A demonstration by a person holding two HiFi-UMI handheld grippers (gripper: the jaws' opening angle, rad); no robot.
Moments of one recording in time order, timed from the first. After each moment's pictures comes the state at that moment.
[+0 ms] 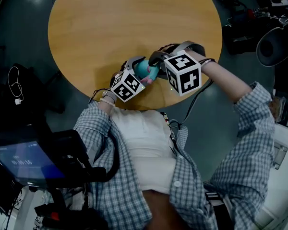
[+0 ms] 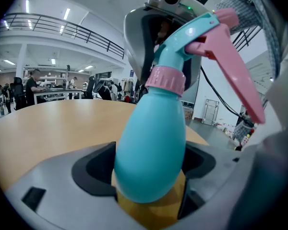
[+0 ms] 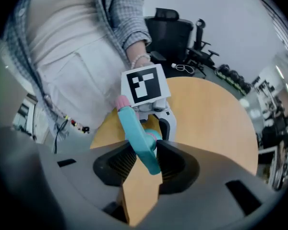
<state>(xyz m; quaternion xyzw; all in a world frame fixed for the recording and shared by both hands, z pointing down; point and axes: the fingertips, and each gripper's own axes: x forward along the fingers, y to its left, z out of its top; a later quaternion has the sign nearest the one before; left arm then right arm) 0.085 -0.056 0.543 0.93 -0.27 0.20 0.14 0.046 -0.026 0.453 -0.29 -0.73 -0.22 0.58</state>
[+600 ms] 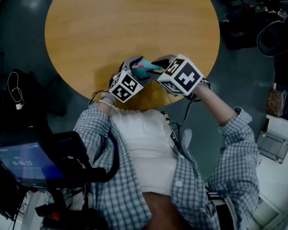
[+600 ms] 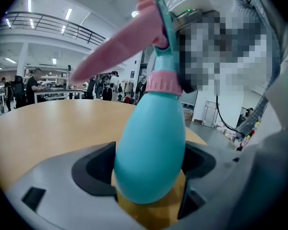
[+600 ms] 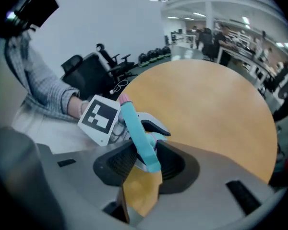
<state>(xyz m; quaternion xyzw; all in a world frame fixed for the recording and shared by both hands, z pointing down) 0.083 -0.053 0.541 0.93 -0.27 0.19 0.15 0.044 -0.037 0.453 0.09 -0.83 0.17 0.53</state>
